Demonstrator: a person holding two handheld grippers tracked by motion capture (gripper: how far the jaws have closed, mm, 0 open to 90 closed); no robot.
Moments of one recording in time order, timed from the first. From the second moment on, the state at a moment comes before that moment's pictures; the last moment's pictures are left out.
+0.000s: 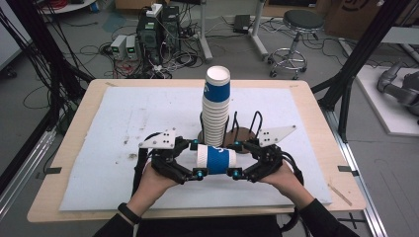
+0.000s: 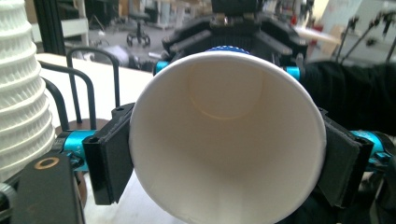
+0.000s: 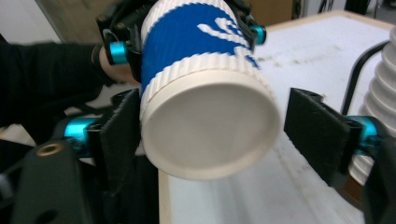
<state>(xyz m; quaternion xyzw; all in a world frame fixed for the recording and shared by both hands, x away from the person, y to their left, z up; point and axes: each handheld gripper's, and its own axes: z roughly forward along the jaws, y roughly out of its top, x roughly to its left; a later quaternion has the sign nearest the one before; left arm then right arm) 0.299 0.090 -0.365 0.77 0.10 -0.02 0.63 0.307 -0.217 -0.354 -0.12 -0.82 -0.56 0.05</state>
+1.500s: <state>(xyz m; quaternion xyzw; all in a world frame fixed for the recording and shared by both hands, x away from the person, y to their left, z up) 0.290 0.079 -0.359 0.75 0.10 -0.01 0.66 0.297 -0.199 -0.363 -0.07 -0.85 -0.53 0.02</state>
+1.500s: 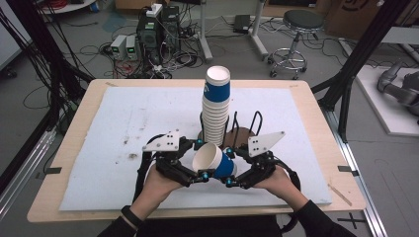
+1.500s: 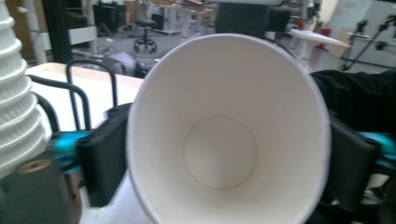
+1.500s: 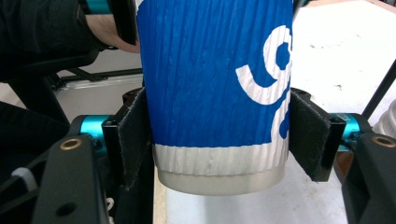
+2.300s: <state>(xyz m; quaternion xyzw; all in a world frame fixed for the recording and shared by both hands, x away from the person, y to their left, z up) 0.279 0.068 -0.337 0.79 0.07 0.03 0.61 0.289 -0.180 -0.374 -0.06 -0.86 -0.50 0.02</state>
